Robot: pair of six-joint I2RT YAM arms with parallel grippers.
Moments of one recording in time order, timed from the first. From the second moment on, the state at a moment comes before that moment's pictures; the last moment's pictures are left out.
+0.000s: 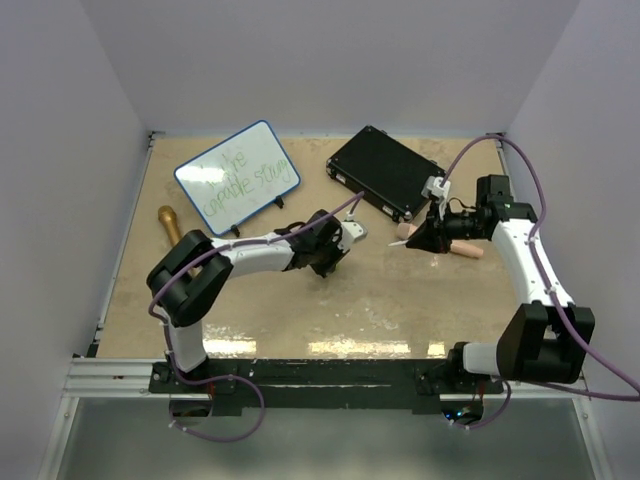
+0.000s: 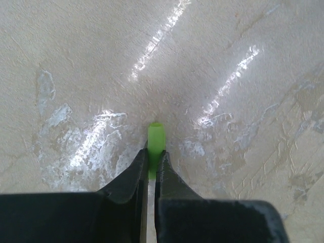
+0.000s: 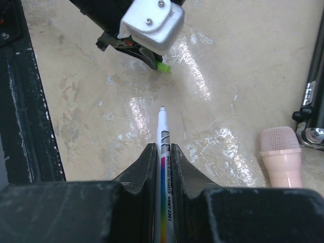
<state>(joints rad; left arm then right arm) -0.81 1.86 1.13 -0.20 0.09 0.10 -0.09 1.31 1.08 -0.92 -1.03 -0.87</state>
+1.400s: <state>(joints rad) -0.82 1.63 0.64 0.46 0.19 0.22 0.23 1.72 1.16 -0.74 -1.08 -0.71</state>
